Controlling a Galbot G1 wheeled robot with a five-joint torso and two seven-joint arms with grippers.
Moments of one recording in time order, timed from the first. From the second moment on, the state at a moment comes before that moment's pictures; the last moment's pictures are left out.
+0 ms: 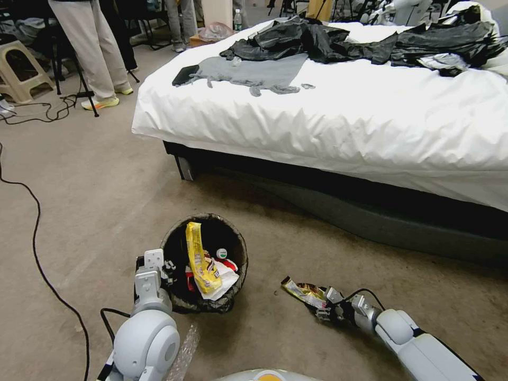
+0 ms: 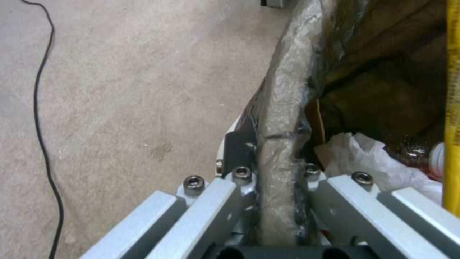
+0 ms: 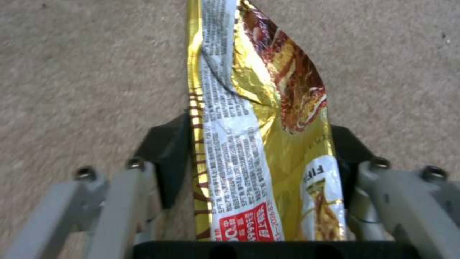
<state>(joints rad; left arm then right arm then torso) 1.54 -1.27 -0.39 -2.20 -0.41 0.60 -0.67 -1.05 1.05 0.04 1.02 0.09 0.16 -0.54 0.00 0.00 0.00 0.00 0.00</state>
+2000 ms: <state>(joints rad) 1.53 -1.27 -0.36 -2.17 -0.42 0.60 -0.67 -1.16 1.04 -0.02 2.03 0.44 0.22 -0.22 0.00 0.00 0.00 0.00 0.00</state>
